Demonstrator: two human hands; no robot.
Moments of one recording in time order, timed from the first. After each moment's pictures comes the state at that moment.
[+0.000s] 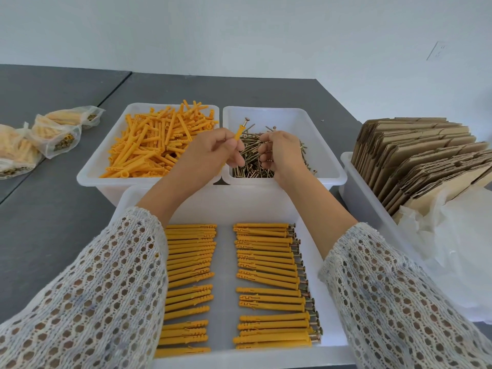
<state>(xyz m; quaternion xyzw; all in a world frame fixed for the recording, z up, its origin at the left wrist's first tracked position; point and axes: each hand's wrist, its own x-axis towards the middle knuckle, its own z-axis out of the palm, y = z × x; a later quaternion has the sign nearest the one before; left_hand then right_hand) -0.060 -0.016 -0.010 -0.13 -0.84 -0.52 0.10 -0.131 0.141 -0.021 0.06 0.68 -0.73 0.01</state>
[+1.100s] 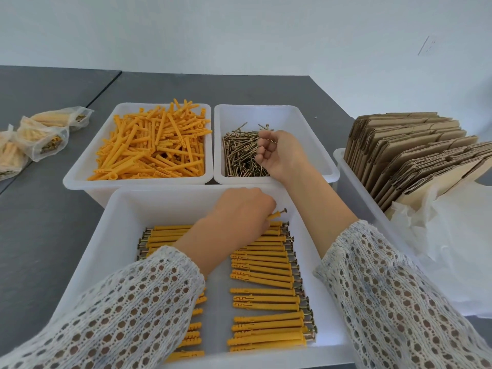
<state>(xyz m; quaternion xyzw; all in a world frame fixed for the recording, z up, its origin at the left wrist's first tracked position) -0.020 0.063 -0.033 -0.21 -0.98 0.01 -0.02 -0.137 0.156 -0.019 0.11 0.52 -0.84 0.11</state>
